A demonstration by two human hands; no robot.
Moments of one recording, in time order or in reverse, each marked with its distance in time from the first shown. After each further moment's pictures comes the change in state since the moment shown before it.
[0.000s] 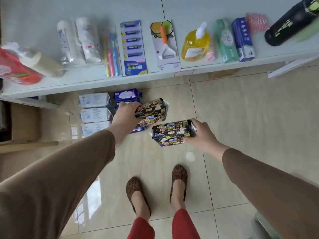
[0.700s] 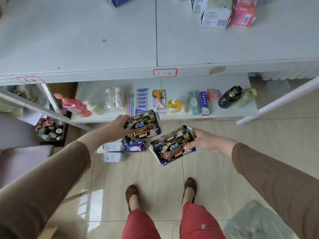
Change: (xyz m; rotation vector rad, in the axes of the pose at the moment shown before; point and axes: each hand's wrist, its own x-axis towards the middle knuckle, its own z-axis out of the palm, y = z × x) left_hand -0.170 0.187 -0.321 -0.239 -0.181 -0.145; right_hand -0.192 -0.159 -0.320 0.216 -0.506 -0.111
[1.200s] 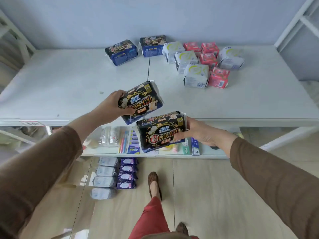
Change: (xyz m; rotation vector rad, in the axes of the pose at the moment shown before) left_hand 0.044 0.154 -0.176 -0.160 0.454 0.188; right_hand -0.014 -0.148 -0.147 0.126 -0.073 -0.393
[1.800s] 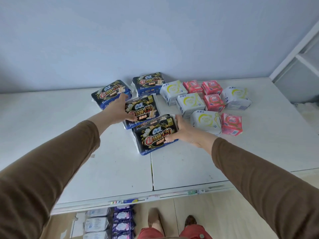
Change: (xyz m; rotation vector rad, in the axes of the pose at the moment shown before) left_hand 0.280 -0.023 -0.059 0.156 -0.084 0.013; right_hand 0.205 -0.091 -0.100 -0.152 0.380 0.126
